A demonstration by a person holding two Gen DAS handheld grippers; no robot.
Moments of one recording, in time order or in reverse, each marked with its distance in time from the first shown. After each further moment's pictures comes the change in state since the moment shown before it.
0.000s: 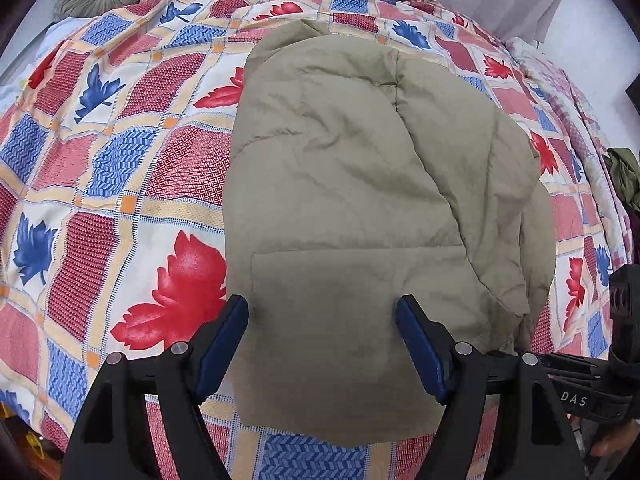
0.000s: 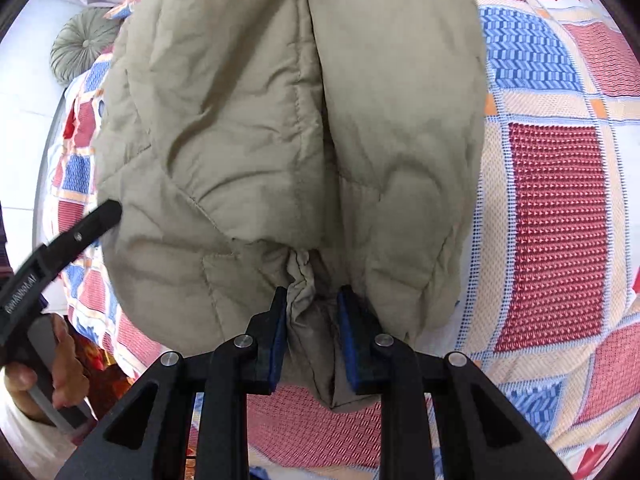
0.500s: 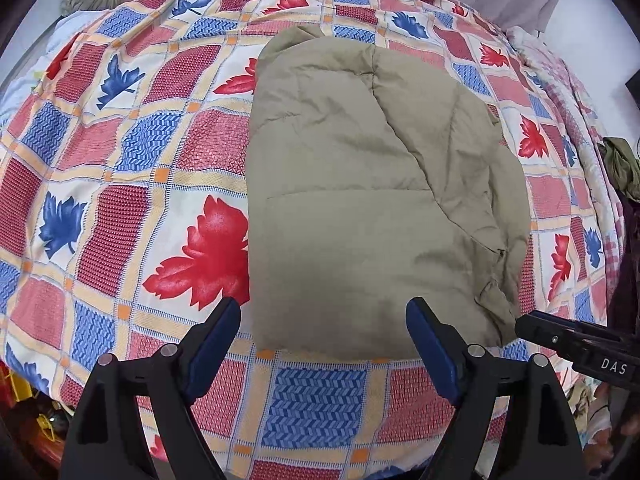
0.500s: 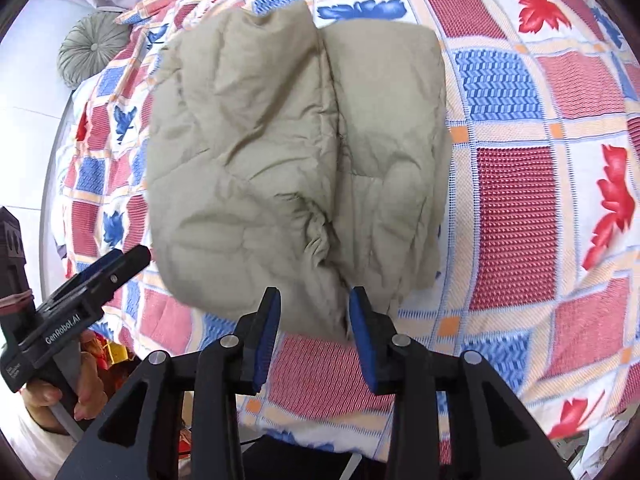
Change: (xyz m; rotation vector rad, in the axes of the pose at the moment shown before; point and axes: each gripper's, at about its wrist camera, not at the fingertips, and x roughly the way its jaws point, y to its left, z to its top) left arm -0.058 0.000 -0.023 0.001 0.075 0.013; right arm -0.076 0.024 -0.015 -0.015 -0.018 -0.042
